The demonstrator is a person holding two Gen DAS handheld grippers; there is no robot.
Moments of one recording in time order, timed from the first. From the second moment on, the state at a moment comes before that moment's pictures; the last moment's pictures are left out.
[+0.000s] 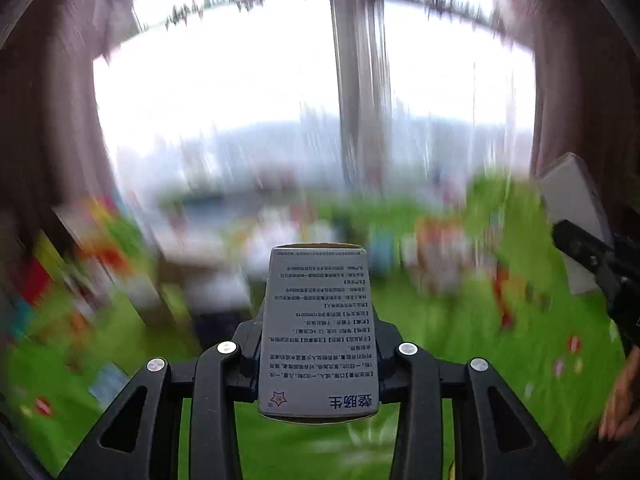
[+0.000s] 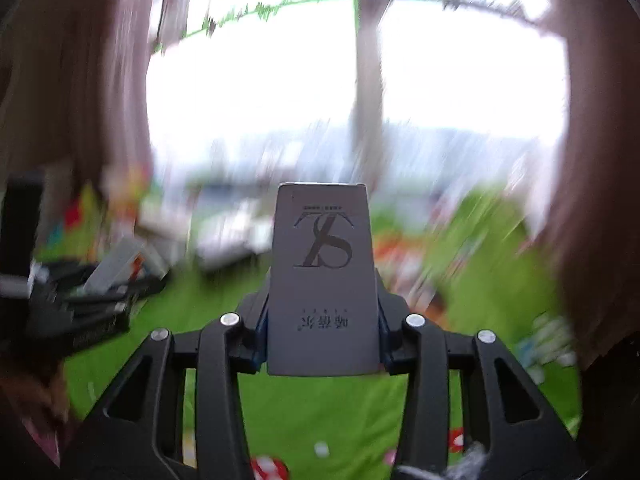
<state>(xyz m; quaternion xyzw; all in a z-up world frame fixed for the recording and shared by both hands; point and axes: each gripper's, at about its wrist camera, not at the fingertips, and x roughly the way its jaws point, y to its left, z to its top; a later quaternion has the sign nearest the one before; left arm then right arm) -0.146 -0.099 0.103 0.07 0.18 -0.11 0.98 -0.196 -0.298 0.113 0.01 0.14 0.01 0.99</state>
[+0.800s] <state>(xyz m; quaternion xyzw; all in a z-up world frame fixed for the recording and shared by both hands) -0.241 -0.030 0.167 0.02 0.10 -0.08 0.99 -0.251 -0.203 0.172 -0.04 0.03 0.12 0.99</state>
